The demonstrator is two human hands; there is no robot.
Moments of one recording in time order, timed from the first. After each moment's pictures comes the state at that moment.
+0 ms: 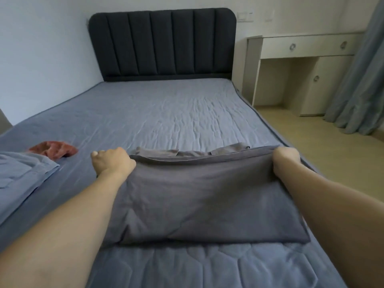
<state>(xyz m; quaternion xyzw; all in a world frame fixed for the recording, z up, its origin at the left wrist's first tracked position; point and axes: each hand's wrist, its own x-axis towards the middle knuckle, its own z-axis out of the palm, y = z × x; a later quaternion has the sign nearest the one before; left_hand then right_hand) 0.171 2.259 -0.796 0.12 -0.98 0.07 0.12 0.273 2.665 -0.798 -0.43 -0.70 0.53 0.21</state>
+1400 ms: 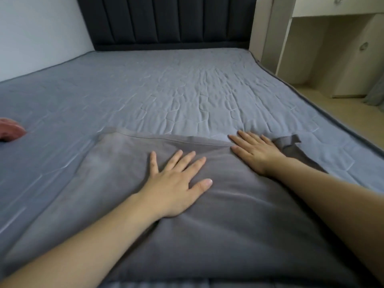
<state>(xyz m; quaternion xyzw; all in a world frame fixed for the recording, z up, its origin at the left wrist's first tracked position) 0.127 2.386 -0.929 -0.28 -0.96 -0.07 0.01 0.097 2.666 -0.941 0.02 -1.00 0.03 -0.01</state>
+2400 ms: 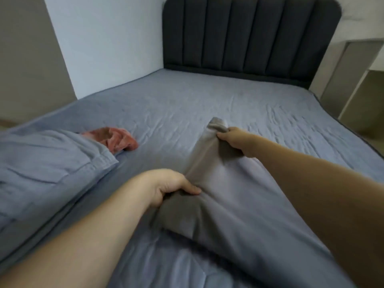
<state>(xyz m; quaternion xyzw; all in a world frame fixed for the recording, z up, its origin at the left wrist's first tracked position) 0.103 2.143 -0.802 0.13 -0.74 -0.55 -0.38 -0.027 2.345 -0.780 -0.03 -0.91 0.40 -0.06</state>
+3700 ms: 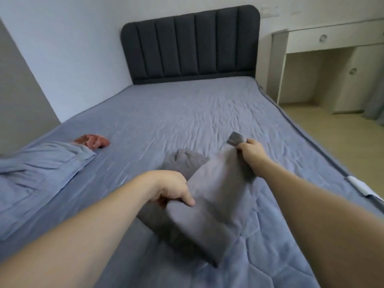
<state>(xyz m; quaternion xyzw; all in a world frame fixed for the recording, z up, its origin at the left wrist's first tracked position) 0.342 2.320 -0.761 -0.05 -0.90 -0.25 -0.34 0.268 2.569 -0.817 -0.18 -0.79 0.57 0.12</state>
